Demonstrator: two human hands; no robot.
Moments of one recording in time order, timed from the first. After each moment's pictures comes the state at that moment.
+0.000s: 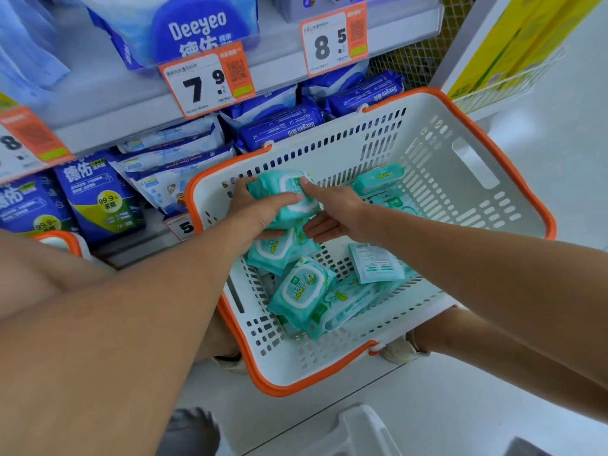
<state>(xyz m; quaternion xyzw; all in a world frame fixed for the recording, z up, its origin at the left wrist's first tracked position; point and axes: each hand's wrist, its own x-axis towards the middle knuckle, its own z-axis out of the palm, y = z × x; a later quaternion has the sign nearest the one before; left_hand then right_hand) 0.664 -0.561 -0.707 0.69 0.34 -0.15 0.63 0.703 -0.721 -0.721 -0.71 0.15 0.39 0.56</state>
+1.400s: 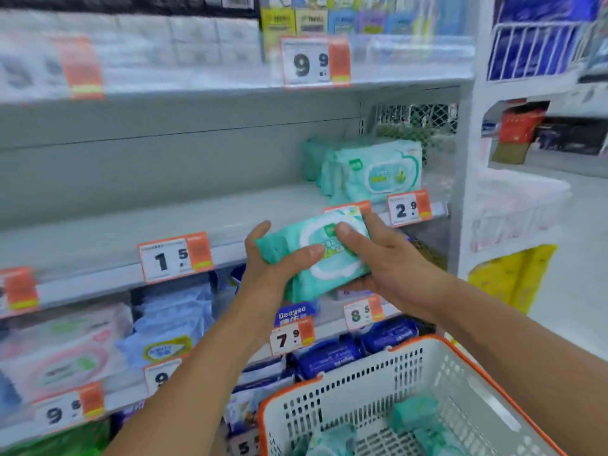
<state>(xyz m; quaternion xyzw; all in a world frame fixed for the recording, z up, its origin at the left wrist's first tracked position) 0.647 -0.536 -0.387 0.57 0.01 0.13 0.81 0.678 -0.706 -0.358 -0.62 -0.24 0.14 0.73</state>
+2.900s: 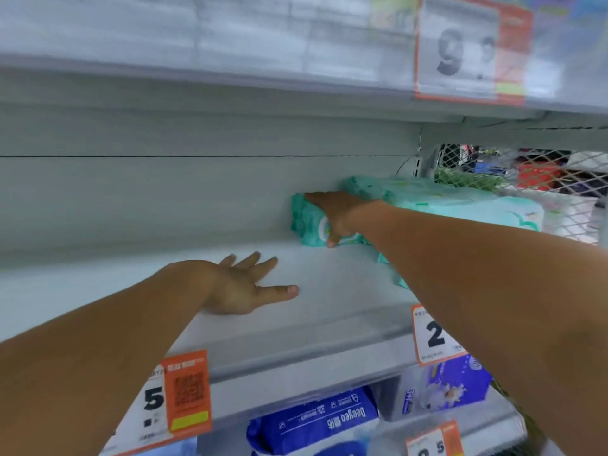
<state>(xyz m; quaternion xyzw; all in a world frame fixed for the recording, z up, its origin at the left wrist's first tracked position) 0.850 -0.348 -0.342 0.98 0.07 -0.20 0.04 1.018 -0.518 -0.294 -0.95 -0.31 -0.06 -0.02</state>
